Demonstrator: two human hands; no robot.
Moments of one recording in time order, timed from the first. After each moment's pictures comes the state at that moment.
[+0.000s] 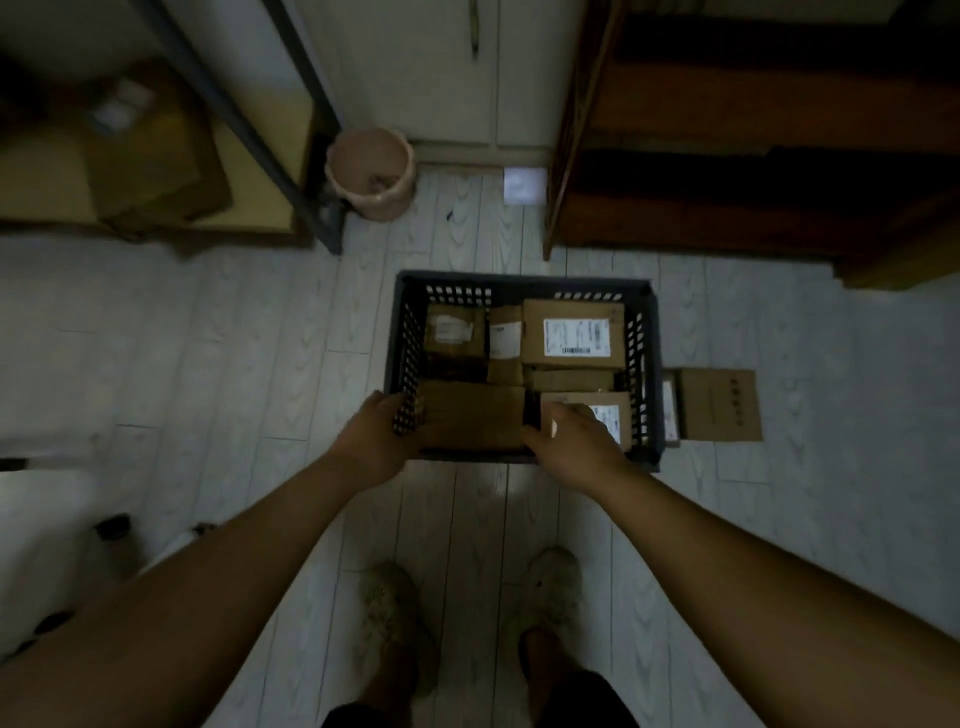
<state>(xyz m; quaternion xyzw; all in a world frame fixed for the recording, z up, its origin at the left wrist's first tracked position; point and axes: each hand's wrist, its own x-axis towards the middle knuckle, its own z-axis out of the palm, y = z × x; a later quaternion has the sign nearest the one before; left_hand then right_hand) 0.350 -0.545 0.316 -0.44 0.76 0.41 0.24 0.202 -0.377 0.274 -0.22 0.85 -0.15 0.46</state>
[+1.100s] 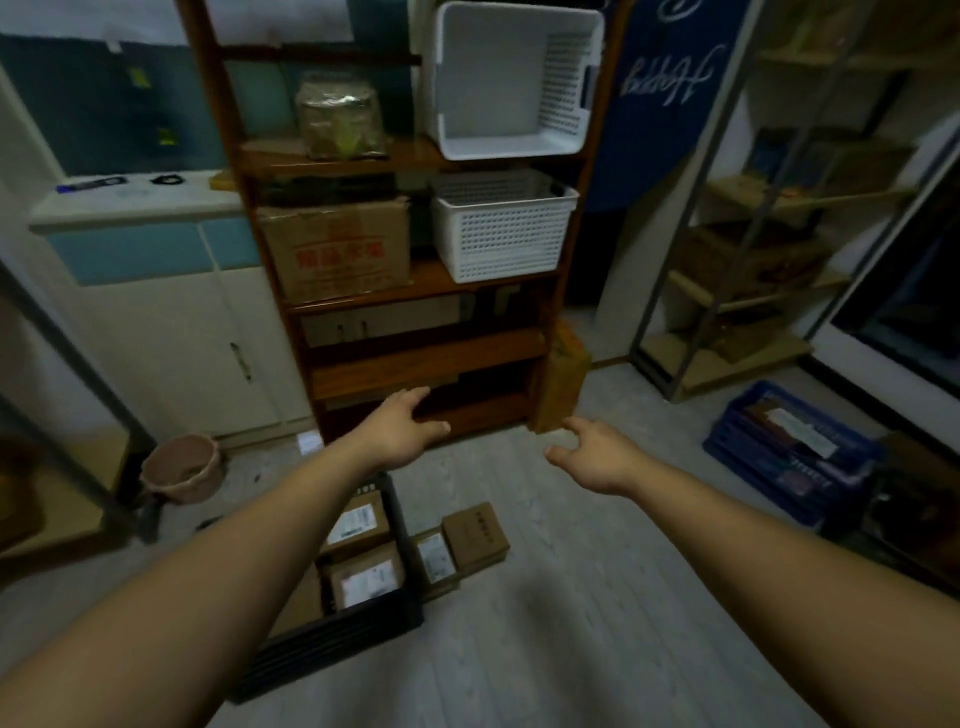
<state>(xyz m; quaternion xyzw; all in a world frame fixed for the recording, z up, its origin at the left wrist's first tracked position) 0.200 -0.200 0.666 -0.17 0.89 0.42 0.09 0.131 0.039 0.657 -0.12 0.95 -0.18 0.21</state>
